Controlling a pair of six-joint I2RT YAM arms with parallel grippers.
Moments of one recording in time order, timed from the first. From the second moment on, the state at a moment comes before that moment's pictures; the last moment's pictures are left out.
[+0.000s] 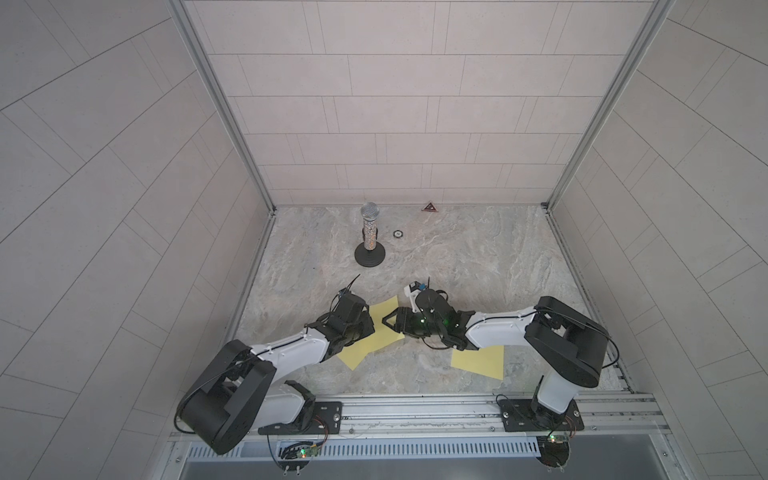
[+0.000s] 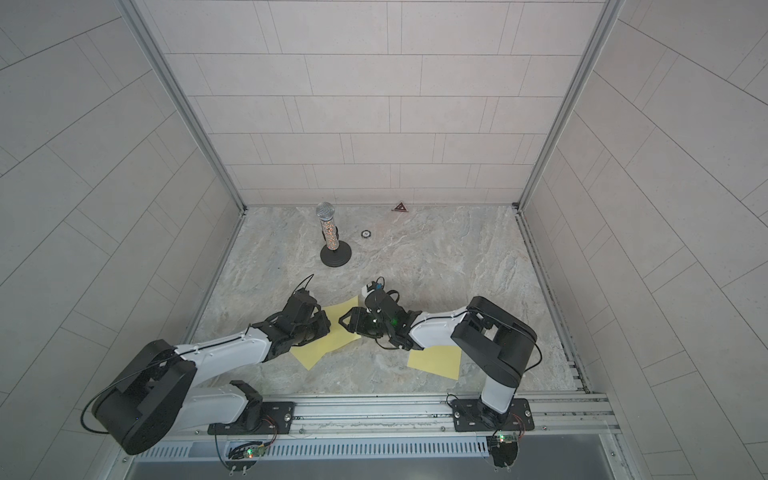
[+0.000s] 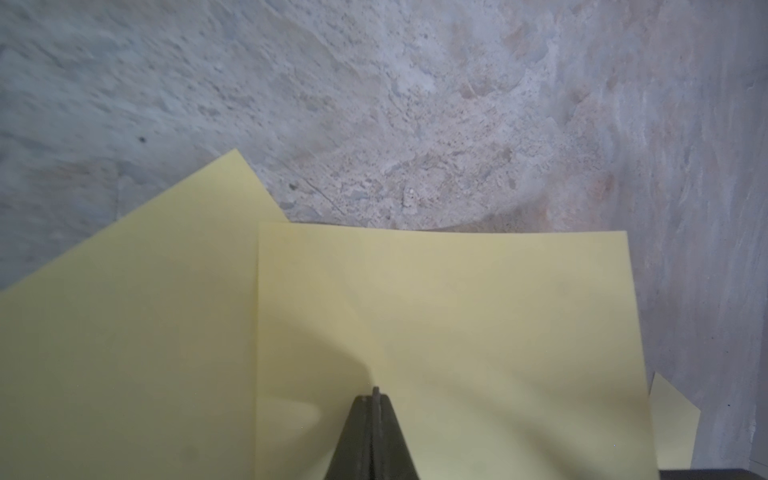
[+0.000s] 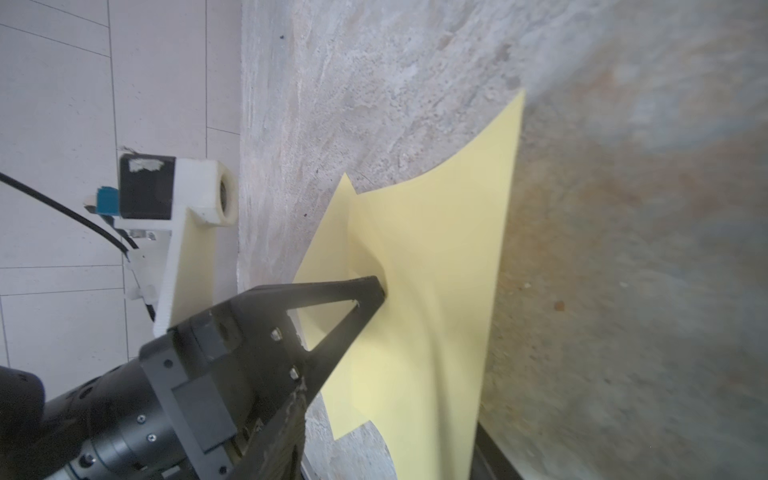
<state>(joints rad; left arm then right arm) -0.54 1.28 0.37 -0.02 0.03 -0.86 0.90 1.71 0.73 0.38 -0.23 1.11</state>
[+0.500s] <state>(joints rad) -0.54 1.27 0.36 -0.04 0.02 -0.85 0.98 1.73 0.62 0.48 -0.14 1.23</state>
